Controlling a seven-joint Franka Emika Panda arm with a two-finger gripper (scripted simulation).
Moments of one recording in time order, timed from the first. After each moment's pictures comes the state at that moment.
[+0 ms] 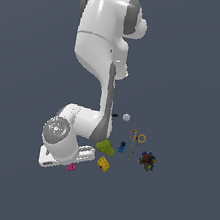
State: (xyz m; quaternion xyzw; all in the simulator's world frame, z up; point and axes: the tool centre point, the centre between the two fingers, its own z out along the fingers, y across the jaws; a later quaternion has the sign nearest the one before) arm 0.149 -0.129 0.012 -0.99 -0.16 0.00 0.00
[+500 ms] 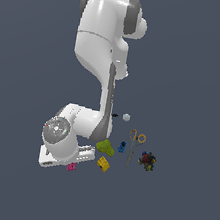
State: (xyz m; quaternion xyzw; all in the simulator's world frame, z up) arm 0.148 -0.128 0.012 -0.99 -0.16 0.00 0.00
